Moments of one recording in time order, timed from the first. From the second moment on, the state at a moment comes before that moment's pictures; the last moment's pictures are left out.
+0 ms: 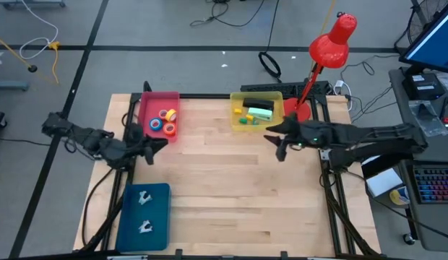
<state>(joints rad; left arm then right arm) -0.45 0.50 0.58 -0.52 -0.76 -0.92 0.02 0.94 0.83 -0.32 0.34 0.23</state>
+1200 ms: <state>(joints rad) 0.16 0.31 0.39 -0.31 -0.37 -0.55 -0.03 0.41 0.44 -0.27 0.37 0.35</state>
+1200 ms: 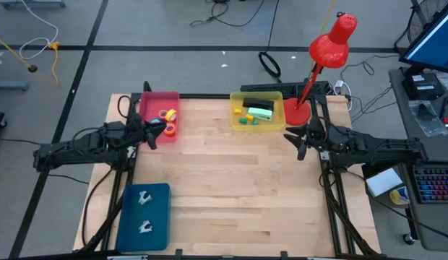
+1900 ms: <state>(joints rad) 0.15 0.03 0.28 -0.56 -0.22 -0.66 -0.03 0.31 0.44 -0.28 0.36 0.28</state>
